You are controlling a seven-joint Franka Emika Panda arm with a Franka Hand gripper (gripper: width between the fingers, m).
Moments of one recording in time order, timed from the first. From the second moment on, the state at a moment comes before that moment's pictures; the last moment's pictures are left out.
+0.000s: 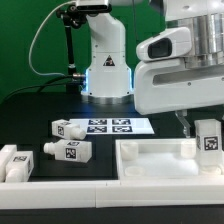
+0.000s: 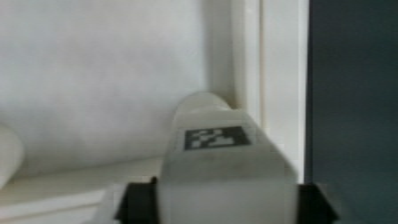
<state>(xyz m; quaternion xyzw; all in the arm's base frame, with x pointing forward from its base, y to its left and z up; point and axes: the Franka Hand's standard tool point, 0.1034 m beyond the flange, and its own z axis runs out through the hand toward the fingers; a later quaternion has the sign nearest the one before) 0.633 0.103 0.084 -0.99 0.09 -0.01 0.07</state>
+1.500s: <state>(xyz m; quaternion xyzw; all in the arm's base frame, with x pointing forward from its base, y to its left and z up) 0.632 0.116 0.079 -0.84 0.53 0.02 0.08</state>
